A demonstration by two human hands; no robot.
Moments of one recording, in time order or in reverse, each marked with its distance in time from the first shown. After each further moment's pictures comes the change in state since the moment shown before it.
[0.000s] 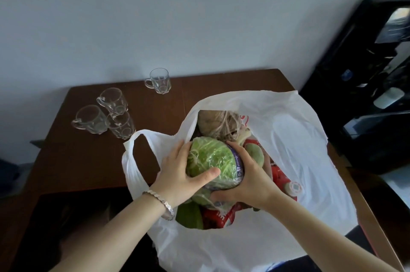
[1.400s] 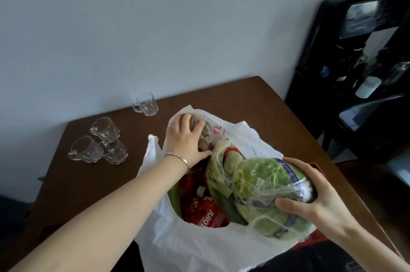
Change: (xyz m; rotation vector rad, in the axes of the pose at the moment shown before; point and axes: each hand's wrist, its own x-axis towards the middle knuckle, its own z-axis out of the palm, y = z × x) left_hand 0.088 0.067 0.023 1.007 0.254 0.170; right_hand -0.108 0.052 -0.095 0.308 0.343 0.007
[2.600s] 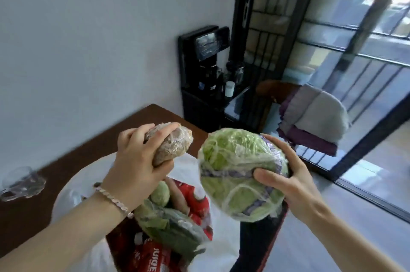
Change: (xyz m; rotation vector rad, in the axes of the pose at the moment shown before) left_hand -0.039 0.050 -0.113 -0.638 0.328 0.654; right_hand -0.095 -0.074 -0.017 0.392 0.587 -0.076
